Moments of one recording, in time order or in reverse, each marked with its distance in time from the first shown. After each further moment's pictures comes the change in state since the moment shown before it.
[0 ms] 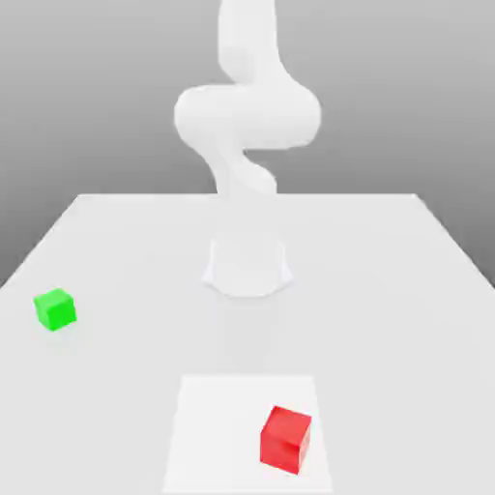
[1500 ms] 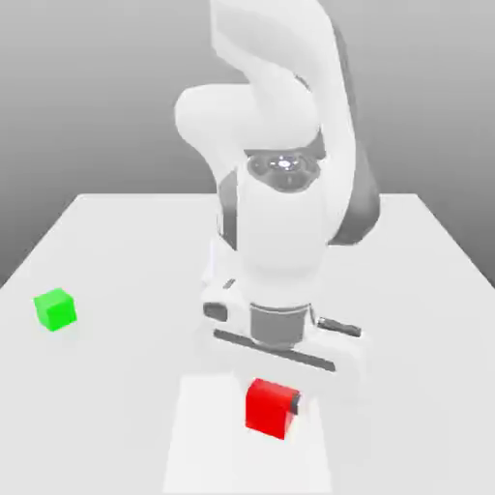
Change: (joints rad) arm -0.162 0.813 0.046 -0.288 -0.063 0.375 0.452
